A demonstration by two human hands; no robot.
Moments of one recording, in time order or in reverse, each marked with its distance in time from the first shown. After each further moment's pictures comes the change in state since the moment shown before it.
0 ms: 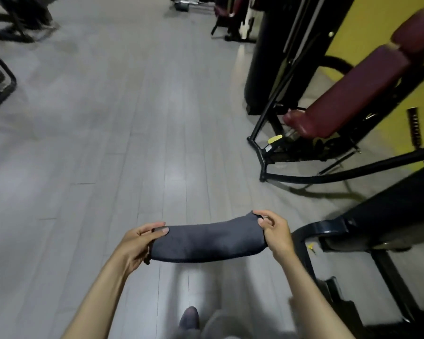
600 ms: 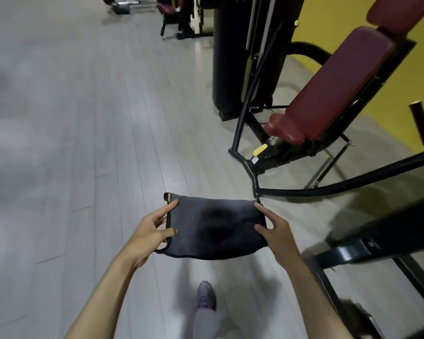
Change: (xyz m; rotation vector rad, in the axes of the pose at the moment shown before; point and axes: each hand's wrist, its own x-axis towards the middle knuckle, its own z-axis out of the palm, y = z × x) left_hand 0.254 0.286 0.132 0.400 -0.319 0.290; right_hand 0.283 -0.085 0.016 0.179 0.080 0.011
